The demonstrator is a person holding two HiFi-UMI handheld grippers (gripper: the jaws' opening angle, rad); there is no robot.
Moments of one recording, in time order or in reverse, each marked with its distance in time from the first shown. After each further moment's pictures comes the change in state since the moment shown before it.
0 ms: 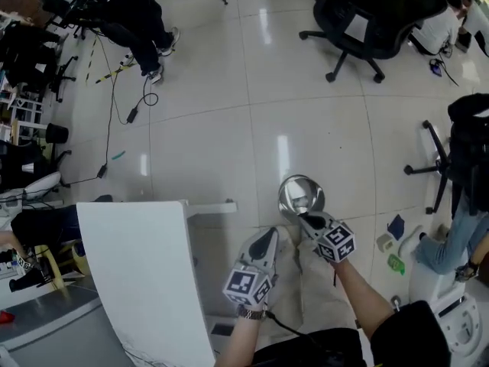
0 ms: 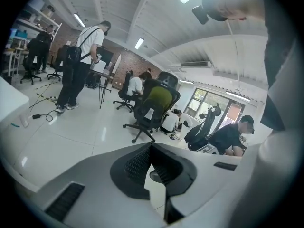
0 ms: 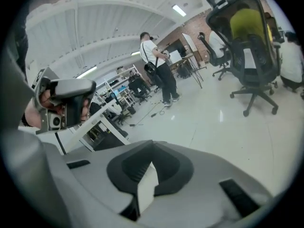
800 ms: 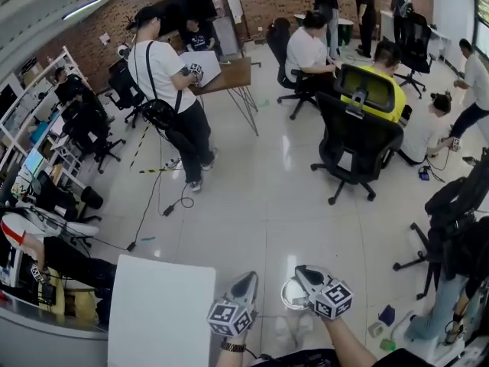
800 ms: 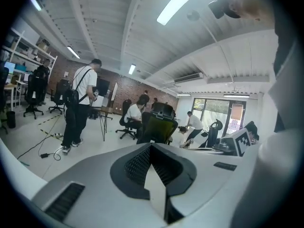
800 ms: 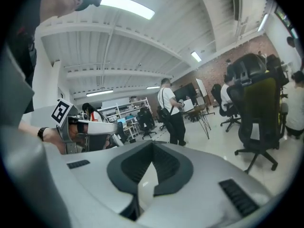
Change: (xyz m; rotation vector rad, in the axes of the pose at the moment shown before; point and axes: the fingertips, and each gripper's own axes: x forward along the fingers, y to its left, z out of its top) left arm -0.121 -0.062 0.213 0.168 -0.253 0.072; right arm -0.177 0.151 0.255 -0.223 -0.429 -0.006
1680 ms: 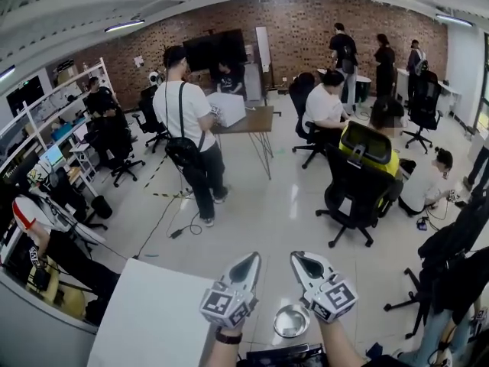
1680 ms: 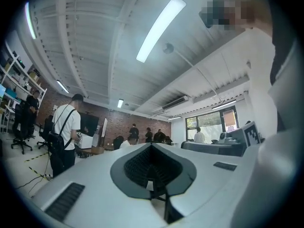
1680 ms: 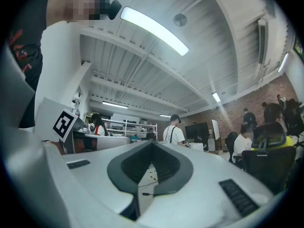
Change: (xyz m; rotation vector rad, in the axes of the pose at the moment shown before) left arm -0.068 -0.080 0.186 0.178 -0.373 -0.070; right arm -0.056 0.117 0.216 -0.319 -0.332 0.076
